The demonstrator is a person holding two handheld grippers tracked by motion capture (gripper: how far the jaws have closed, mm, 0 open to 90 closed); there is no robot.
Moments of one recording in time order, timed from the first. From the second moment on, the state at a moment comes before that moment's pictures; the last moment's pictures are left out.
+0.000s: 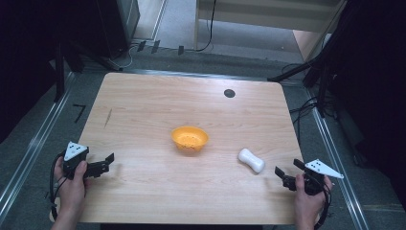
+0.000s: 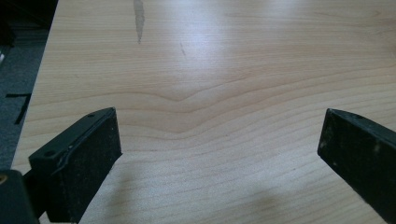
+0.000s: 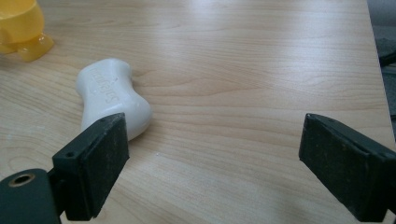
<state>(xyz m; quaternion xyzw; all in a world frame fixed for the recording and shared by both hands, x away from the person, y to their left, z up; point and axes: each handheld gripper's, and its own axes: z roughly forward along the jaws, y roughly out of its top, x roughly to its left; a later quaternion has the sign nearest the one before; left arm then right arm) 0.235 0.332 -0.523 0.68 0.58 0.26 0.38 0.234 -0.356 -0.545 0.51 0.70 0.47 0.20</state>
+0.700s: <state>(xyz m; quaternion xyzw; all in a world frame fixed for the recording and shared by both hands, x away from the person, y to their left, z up) 0.233 0.328 -0.523 0.68 0.57 0.28 0.37 0.255 -0.317 -0.519 0.44 0.83 0.31 0.15</state>
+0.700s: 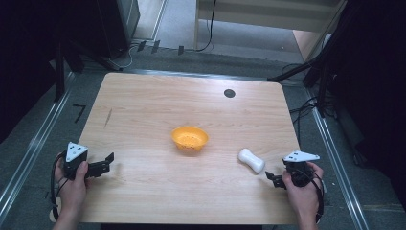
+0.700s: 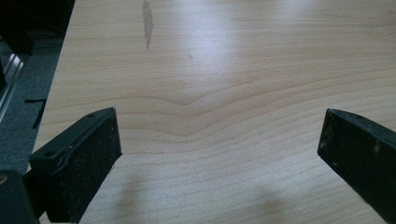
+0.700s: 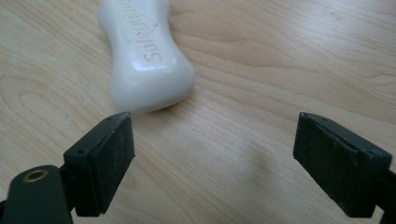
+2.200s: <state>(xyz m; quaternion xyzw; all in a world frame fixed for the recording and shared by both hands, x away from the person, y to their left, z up) 0.234 0.328 -0.523 0.68 0.57 0.28 0.36 0.322 -0.232 -0.512 0.38 0.91 0.18 0.06</state>
